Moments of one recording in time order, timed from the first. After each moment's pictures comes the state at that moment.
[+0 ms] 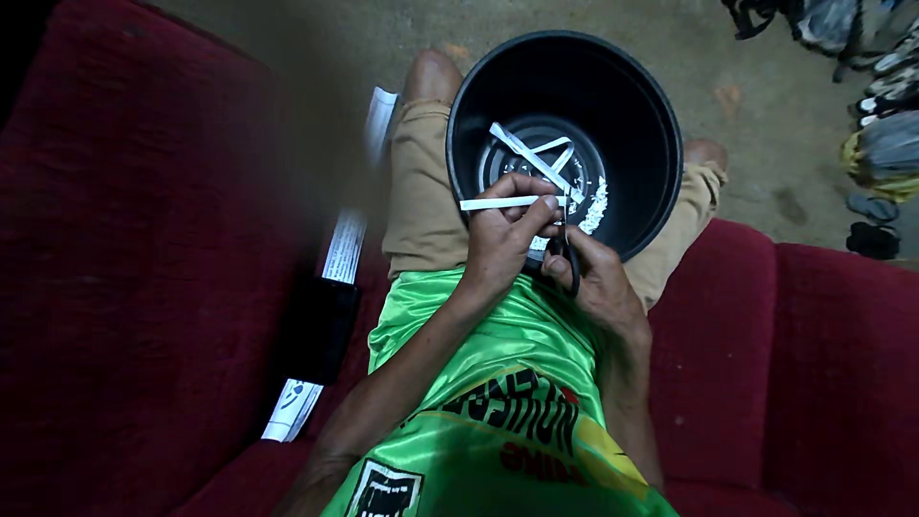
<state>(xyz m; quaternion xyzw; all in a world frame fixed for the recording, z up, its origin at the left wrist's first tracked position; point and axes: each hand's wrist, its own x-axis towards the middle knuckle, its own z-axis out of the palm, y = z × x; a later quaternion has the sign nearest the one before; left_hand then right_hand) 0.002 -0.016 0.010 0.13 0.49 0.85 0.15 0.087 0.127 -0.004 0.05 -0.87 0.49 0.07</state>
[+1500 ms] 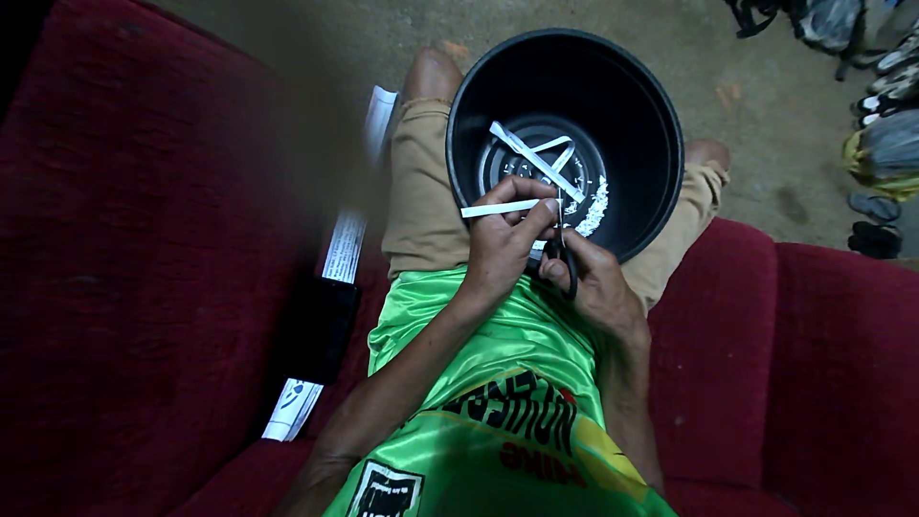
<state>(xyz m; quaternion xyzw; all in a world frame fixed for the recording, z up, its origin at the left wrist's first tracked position) 0.005 -0.016 0.009 0.14 0.50 0.84 0.14 0.089 0.125 -0.006 0.06 -0.86 0.50 0.06</state>
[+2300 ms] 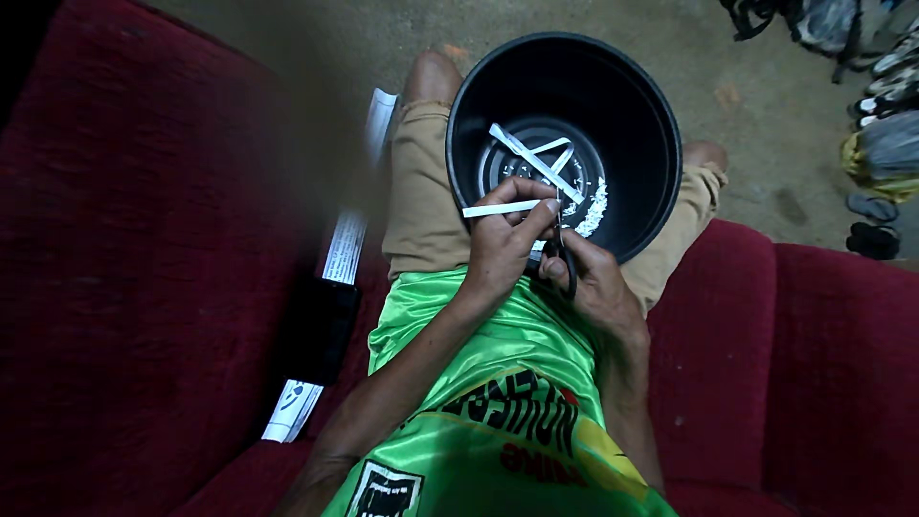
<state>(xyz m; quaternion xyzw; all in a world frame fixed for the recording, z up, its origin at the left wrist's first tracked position) 0.004 -0.015 0.007 0.13 0.51 0.84 0.14 0.089 0.124 -0.004 0.05 -0.86 0.50 0.06</state>
